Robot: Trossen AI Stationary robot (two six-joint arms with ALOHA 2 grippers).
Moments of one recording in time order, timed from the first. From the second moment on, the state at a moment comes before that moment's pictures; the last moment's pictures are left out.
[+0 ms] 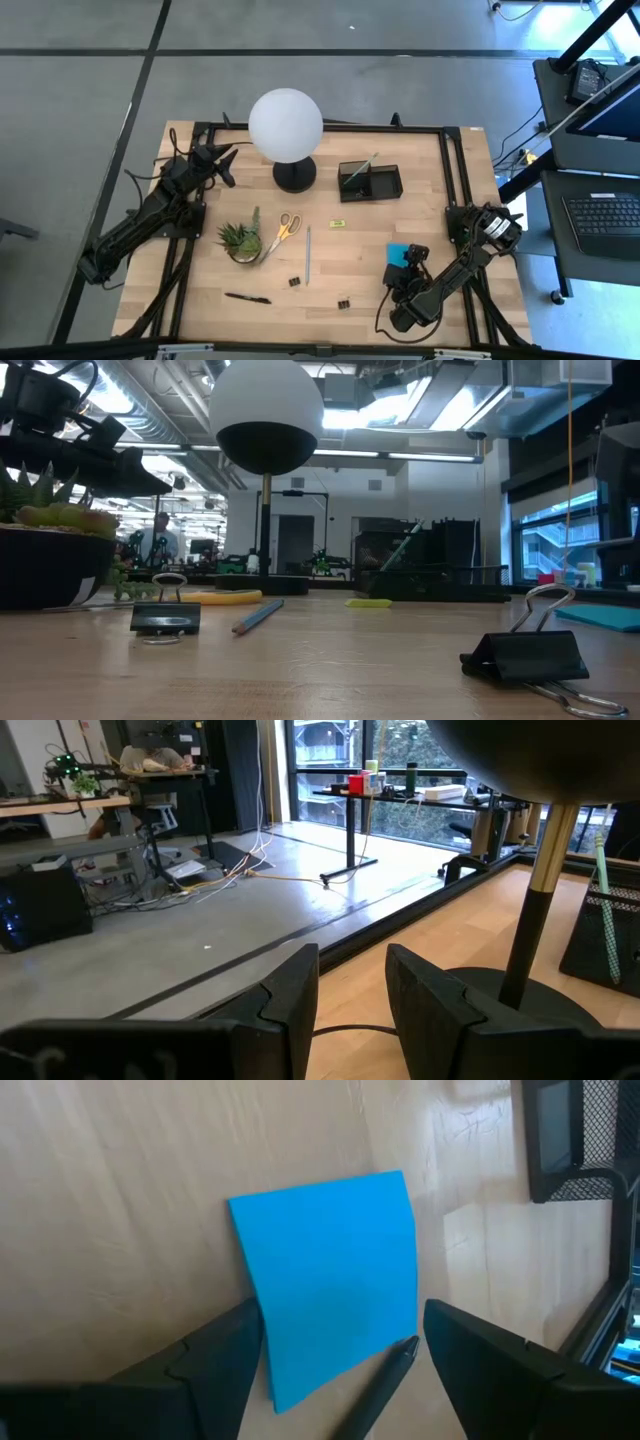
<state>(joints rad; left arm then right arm) 0.86 0.08 0.01 0.02 -0.01 0.01 0.84 2.03 1.19 -1.23 0.47 1.18</state>
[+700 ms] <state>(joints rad) 0.63 0.08 0.03 0.37 0.38 0.01 0.84 2.03 1.19 -1.22 0.47 1.17</state>
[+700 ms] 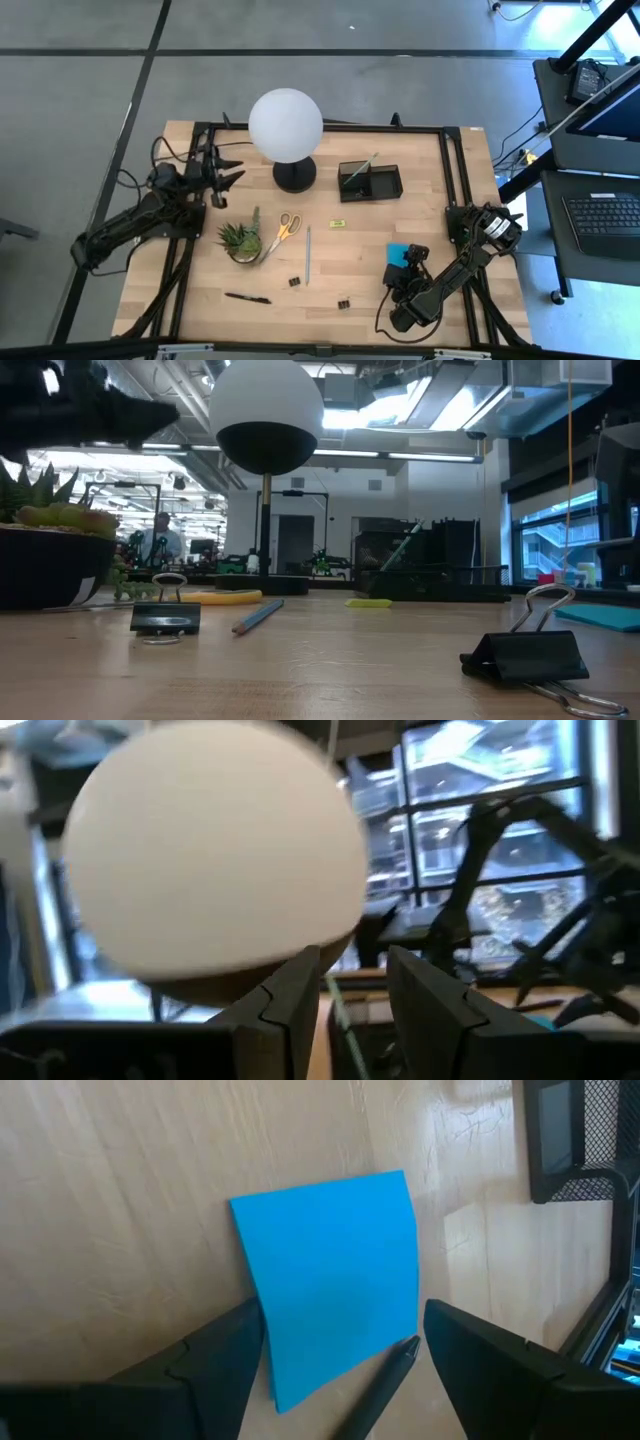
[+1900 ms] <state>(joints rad) -0.08 1.28 0.72 0.37 -0.19 0.31 0.84 2.03 1.19 -1.22 0.46 1.17</state>
